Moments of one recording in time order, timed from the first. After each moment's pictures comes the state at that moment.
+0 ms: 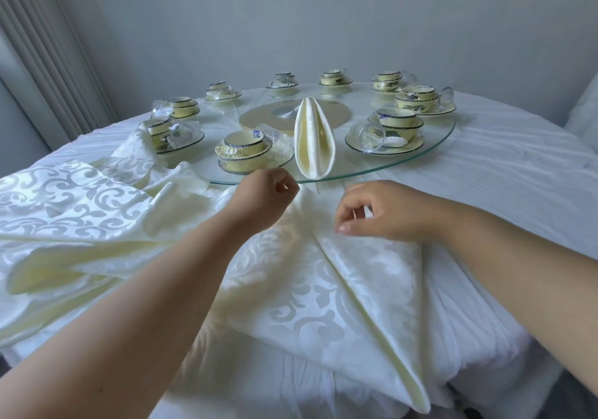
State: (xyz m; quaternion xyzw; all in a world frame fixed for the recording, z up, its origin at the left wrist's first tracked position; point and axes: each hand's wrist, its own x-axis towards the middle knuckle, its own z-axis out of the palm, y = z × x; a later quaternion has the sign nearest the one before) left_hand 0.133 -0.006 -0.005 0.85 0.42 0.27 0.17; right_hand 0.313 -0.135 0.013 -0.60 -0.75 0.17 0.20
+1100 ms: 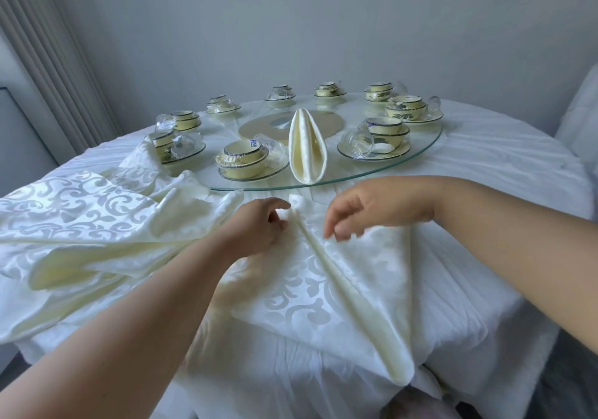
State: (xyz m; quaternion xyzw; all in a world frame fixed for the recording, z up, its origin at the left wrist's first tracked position) left_hand 0.115 -0.023 -0.019 0.88 0.42 0.15 0.17; right_hand 0.313 -0.147 0.040 -0.54 -0.75 0.36 0.12
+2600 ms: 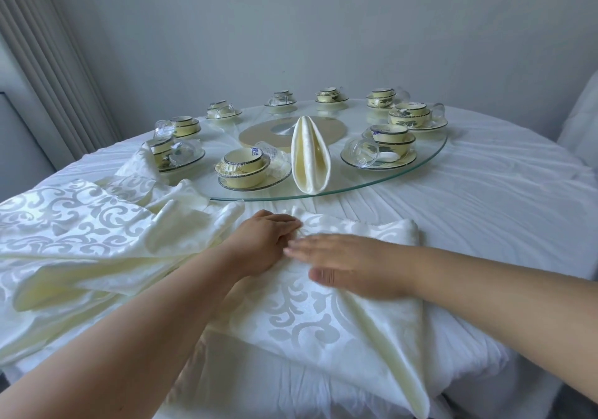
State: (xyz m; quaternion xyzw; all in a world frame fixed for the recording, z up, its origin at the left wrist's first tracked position) left_hand 0.118 0.002 -0.038 0.95 0.30 0.07 0.02; right_hand 0.282 -0.139 -0.022 -0.54 -0.83 0.12 0.05
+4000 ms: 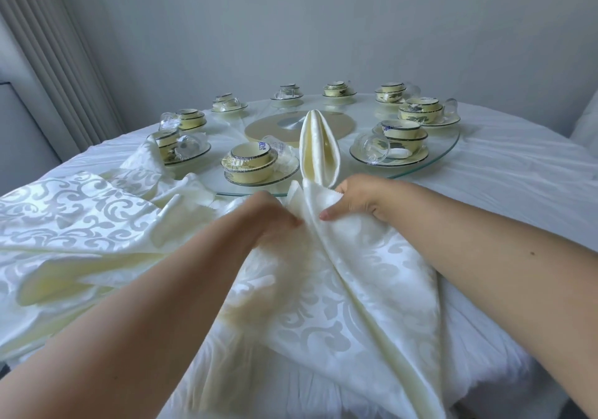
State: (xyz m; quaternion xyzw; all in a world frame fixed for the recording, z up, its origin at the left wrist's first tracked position) left_hand 0.140 -0.005 0.005 0.74 0.59 0.12 0.31; right_hand 0.313 -0.051 0.008 -0.75 -0.54 0.29 0.24
